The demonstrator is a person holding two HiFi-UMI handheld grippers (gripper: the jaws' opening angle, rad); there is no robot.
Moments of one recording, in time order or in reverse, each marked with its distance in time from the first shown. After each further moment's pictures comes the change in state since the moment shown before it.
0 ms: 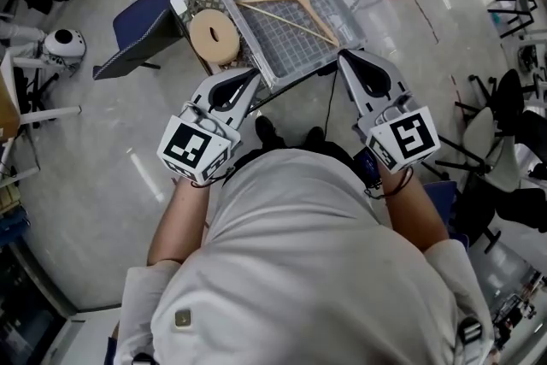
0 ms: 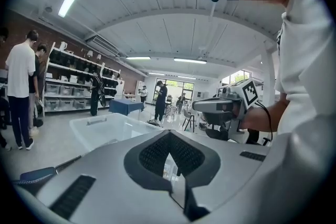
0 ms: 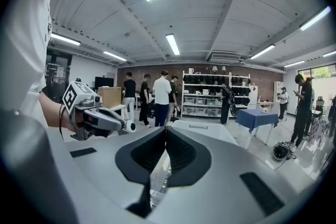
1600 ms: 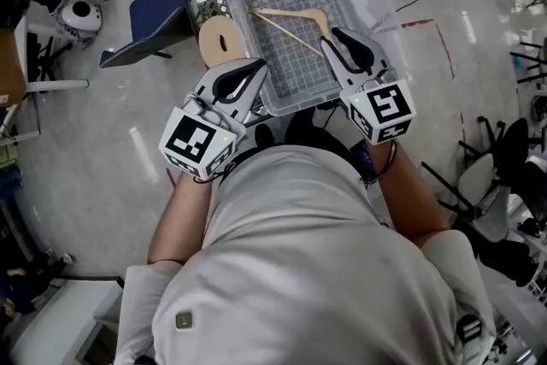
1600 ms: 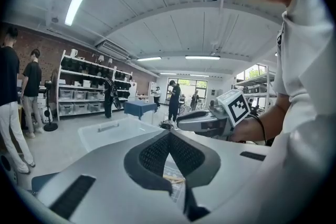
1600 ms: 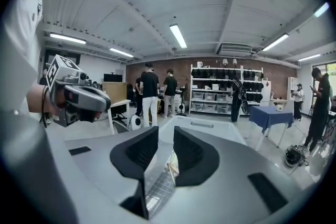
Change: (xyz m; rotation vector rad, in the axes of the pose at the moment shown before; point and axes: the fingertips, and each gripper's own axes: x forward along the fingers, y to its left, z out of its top) left arm 0.068 0.055 0.029 0.000 0.011 0.163; right arm 0.122 -0.081 -0.033 -0.009 0.058 0.112
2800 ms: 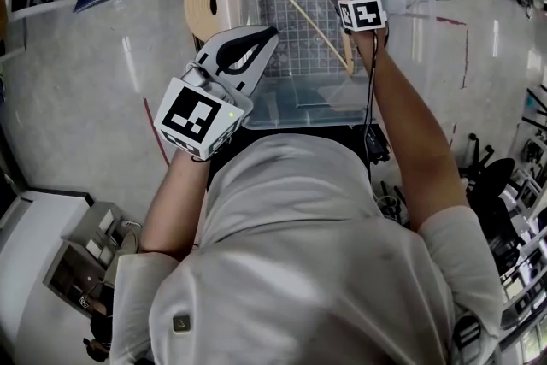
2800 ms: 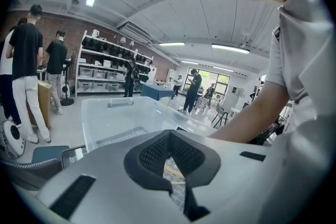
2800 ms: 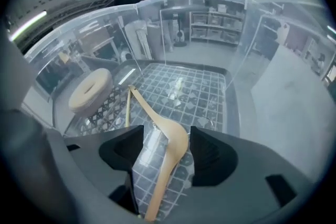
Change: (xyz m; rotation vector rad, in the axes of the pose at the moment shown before) left arm 0.117 0.082 -0.068 -0.181 0.134 0.178; right arm 0.228 -0.165 -0.342 0.114 0.790 0.070
